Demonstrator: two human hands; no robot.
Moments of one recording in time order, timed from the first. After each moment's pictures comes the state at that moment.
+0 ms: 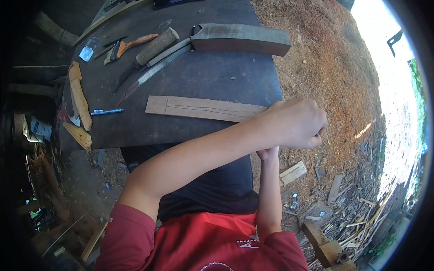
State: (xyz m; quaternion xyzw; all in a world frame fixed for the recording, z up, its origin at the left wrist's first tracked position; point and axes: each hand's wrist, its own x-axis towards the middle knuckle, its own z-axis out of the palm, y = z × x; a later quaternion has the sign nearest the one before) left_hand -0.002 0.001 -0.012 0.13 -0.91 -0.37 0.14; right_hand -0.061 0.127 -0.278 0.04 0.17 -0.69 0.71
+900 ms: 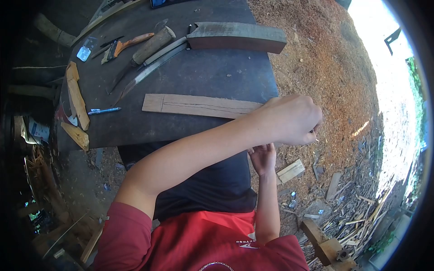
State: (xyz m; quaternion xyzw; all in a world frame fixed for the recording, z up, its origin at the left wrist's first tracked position) left_hand 0.002 -0.001 -0.004 0.12 -0.92 -0.36 0.12; right_hand -0.042 0.167 -0.237 0.07 0.38 -0.66 0.65
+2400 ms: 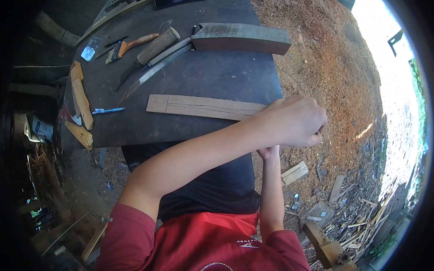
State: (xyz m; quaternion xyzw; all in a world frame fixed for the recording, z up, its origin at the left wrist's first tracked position) left_hand 0.003 0.000 -0.002 0.14 -0.91 -0.37 0.10; right_hand -0.065 0.118 -0.276 0.07 0.21 -0.67 0.71
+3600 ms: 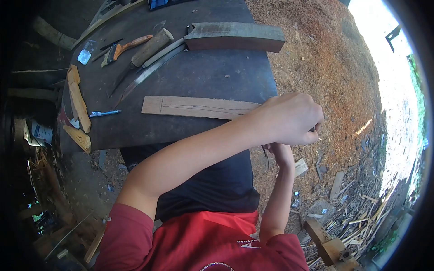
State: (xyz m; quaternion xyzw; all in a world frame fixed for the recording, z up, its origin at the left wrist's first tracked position) left_hand -0.001 -0.002 -0.007 0.13 -0.92 -0.36 0.11; right_hand -0.109 0.146 -0.215 -0.27 0.66 -0.40 0.57
